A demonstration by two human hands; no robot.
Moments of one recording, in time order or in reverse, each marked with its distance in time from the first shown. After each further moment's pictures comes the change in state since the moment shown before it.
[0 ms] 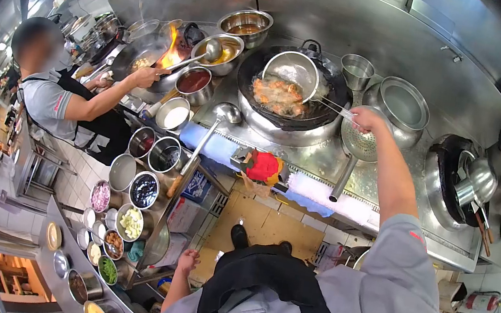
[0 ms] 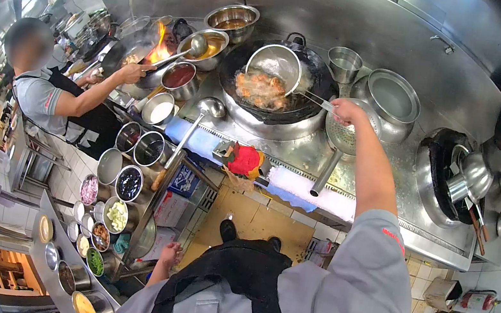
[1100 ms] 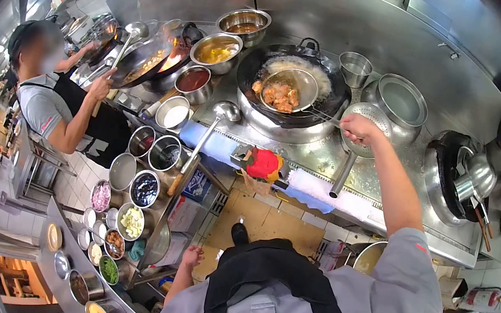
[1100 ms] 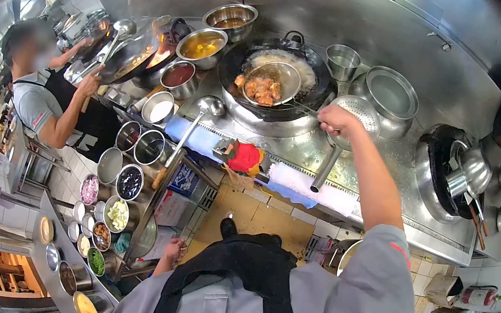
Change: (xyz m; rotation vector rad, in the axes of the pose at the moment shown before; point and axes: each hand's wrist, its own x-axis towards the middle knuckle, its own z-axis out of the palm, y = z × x) left_hand 0.018 0.000 0.007 0.048 -0.063 -0.020; right_hand -0.076 -0.044 0.038 0.218 -0.137 0.081
